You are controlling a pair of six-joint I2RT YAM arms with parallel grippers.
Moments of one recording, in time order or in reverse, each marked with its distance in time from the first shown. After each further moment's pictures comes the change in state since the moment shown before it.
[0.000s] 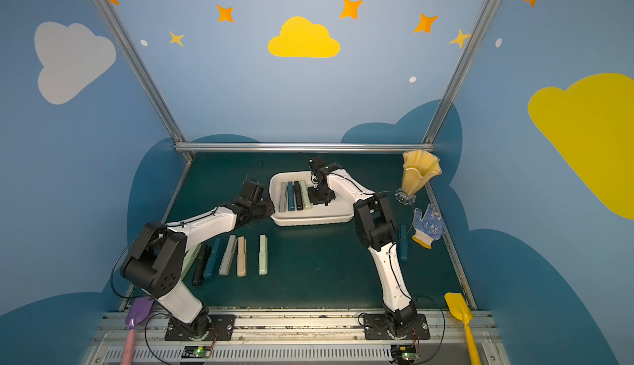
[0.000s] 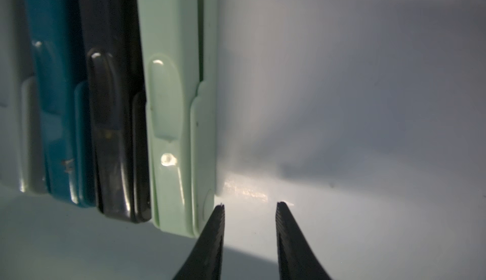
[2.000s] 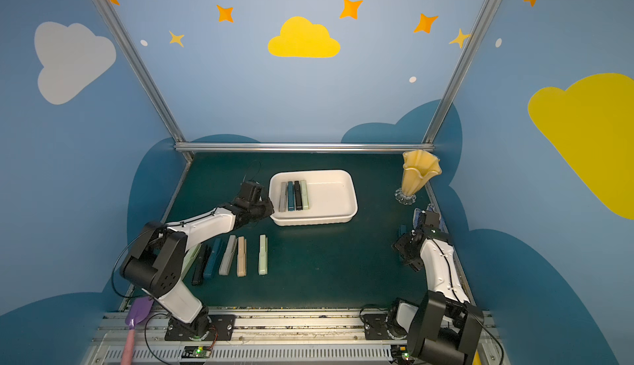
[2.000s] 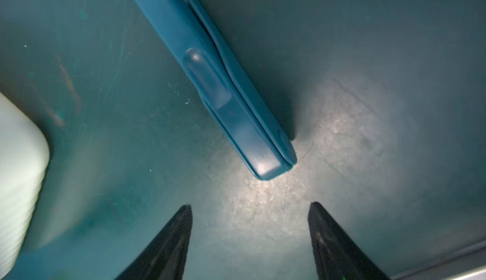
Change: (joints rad) left arm 0.021 0.002 -0.025 0.051 0.035 0.000; right arm -0.834 -1.158 -1.278 0.083 -0.006 0.263
